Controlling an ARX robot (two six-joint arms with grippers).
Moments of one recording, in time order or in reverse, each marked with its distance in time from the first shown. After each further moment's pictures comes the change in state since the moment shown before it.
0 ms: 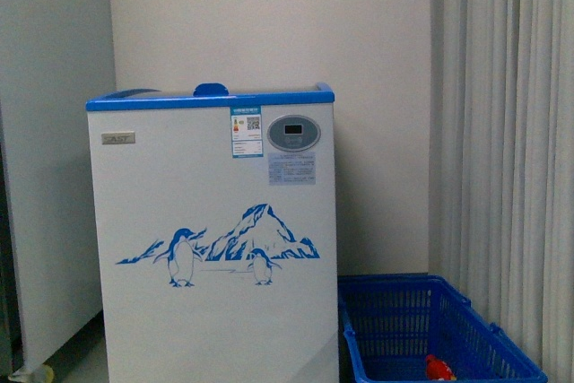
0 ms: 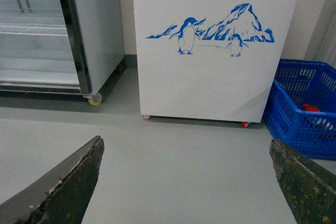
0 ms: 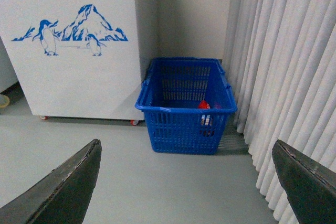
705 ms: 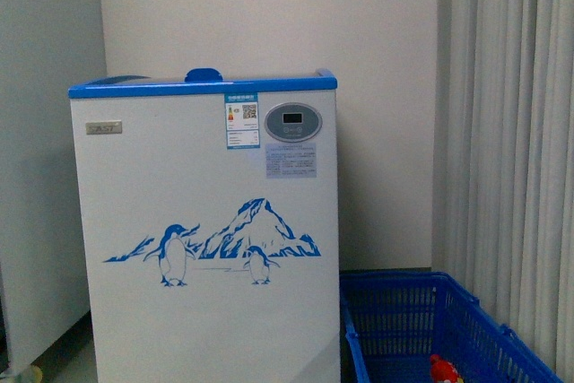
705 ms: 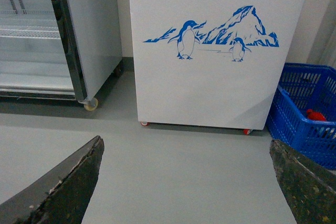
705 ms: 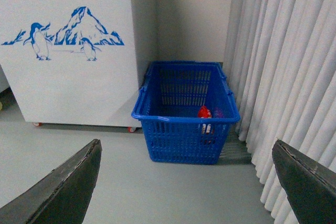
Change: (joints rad) left arm 0.000 0.000 0.000 0.000 0.000 0.000; right arm 0.000 0.000 0.000 0.000 0.000 0.000
